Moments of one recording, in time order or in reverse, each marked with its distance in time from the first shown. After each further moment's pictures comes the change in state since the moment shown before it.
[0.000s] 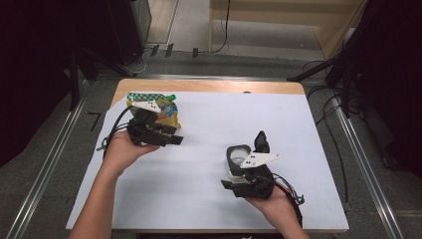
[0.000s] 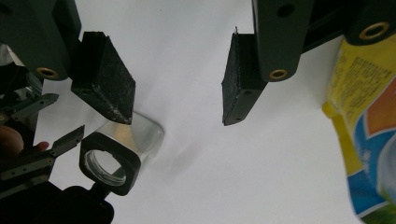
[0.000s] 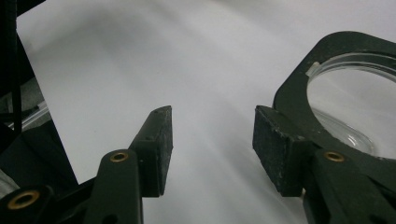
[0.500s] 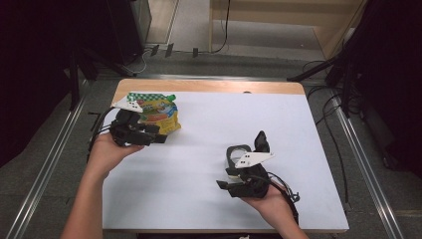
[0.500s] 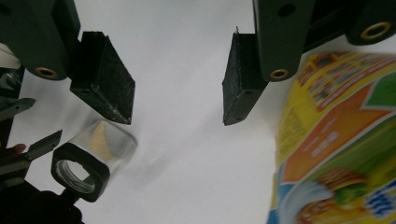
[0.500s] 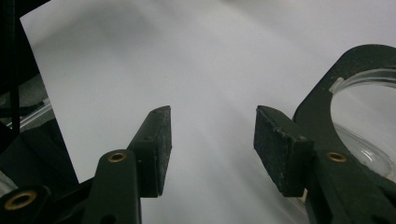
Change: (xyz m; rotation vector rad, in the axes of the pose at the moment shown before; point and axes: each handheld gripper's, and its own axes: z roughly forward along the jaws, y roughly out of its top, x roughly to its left) left arm 0.020 -0.022 -0.031 -0.025 0.078 -0.062; right arm 0.003 0.006 0.009 0.005 0.024 -0.020
